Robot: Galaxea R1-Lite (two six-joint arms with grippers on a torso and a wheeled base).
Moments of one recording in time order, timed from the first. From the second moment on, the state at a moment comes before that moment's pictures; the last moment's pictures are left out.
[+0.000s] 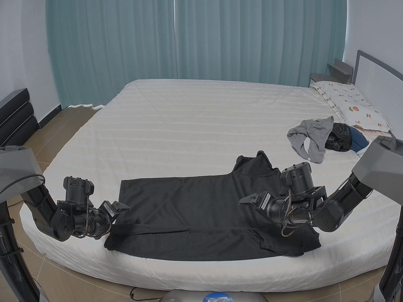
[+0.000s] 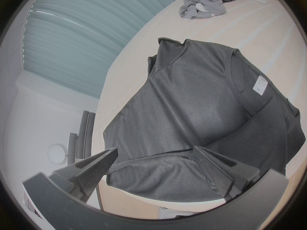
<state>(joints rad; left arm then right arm) -0.09 2.07 -0.53 -0.73 -0.16 -0.89 0.47 2.12 -0.81 -0.62 0.10 0.96</state>
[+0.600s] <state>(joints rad) -0.08 2.14 -0.59 -0.73 -0.15 -0.89 0.38 2.10 -0.80 -0.62 0.07 0.88</state>
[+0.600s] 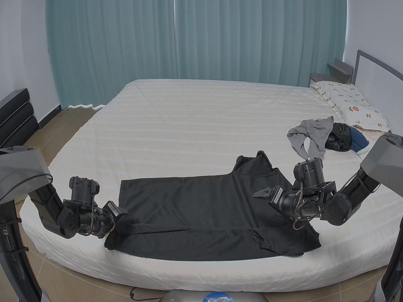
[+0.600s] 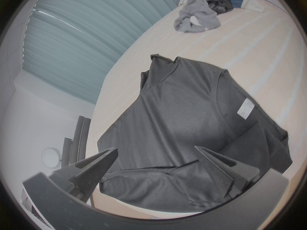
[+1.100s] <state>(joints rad) -0.06 2.13 -0.59 -0.72 -0.13 -0.92 0.20 2.08 -0.73 -0.62 0.18 0.63</state>
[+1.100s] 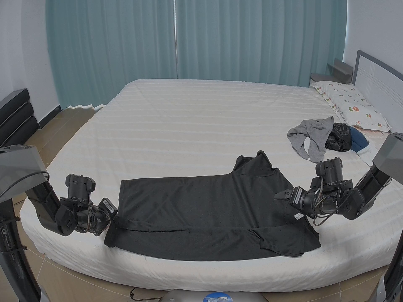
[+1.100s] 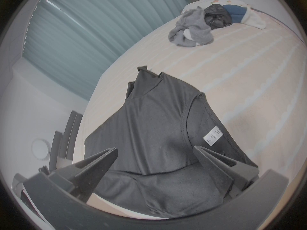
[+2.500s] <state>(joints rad) -0.06 2.13 -0.59 -0.72 -0.13 -0.92 0.08 2.19 -0.58 -0.71 0.30 0.30</state>
